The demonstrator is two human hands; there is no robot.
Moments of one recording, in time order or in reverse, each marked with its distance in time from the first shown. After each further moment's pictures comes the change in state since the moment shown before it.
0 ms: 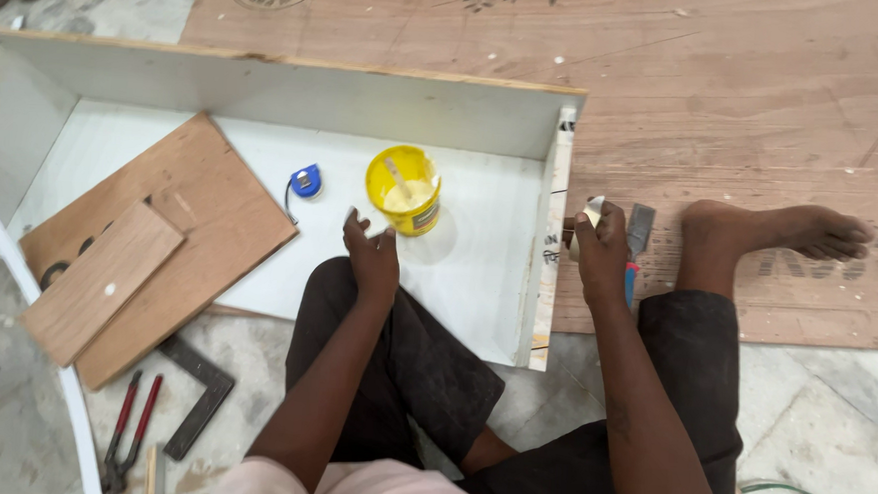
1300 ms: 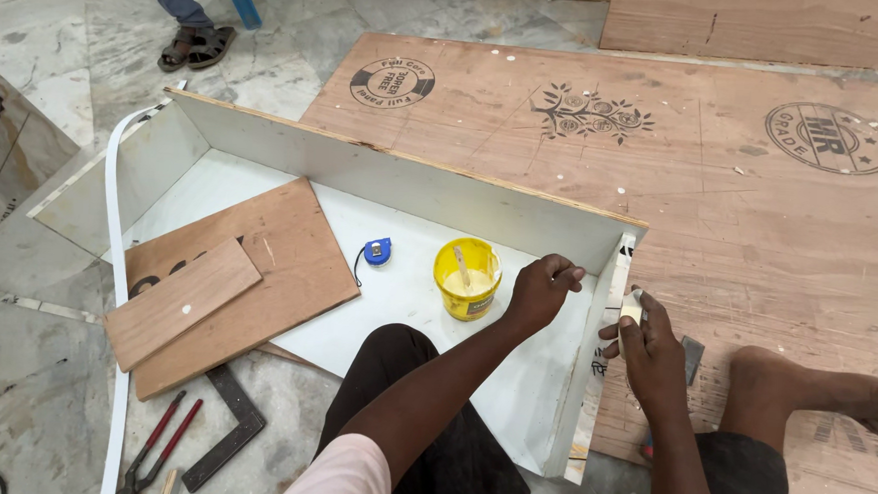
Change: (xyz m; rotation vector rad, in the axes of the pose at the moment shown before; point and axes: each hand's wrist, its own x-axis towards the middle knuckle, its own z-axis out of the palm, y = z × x) left_hand 0.022 0.146 0.117 -0.151 -0.486 0.091; right_hand -0.019 -0.099 0.010 -0.290 -0.237 -0.143
